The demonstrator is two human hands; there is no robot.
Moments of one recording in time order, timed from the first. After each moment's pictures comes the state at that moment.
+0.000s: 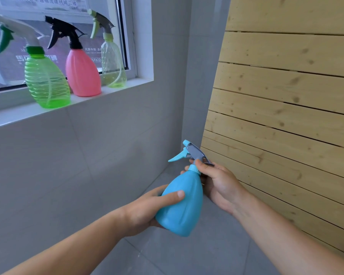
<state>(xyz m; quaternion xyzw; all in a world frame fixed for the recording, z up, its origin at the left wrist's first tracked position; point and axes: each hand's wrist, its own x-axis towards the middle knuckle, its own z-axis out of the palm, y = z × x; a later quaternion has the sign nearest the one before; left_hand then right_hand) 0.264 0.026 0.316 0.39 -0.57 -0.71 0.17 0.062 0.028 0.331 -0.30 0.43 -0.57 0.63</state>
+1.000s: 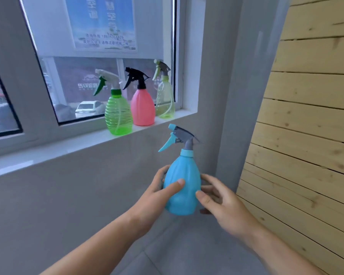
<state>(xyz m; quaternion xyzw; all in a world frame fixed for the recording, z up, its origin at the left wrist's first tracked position) 0.339 0.010 0.370 0.41 -0.54 -0.58 0.45 0.144 0.029 0.367 -0.60 0.47 -0.46 0.46</state>
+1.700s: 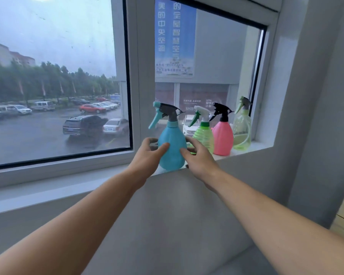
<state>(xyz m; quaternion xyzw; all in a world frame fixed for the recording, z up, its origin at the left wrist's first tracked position) 0.550 -0.008 0.495 0.59 -0.47 -0.30 0.58 0.401 -0.065 0.491 -0.71 0.37 -0.45 0.41</state>
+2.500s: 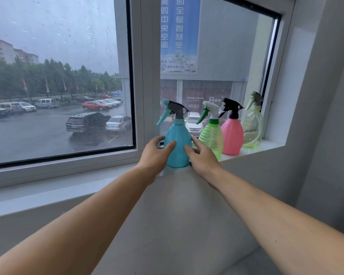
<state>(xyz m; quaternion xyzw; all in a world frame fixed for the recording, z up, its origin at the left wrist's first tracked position) 0.559 -0.049 0.483 0.61 -0.45 -0.27 0.60 0.424 -0.110 0.470 -0.70 0.39 -0.43 0.41</state>
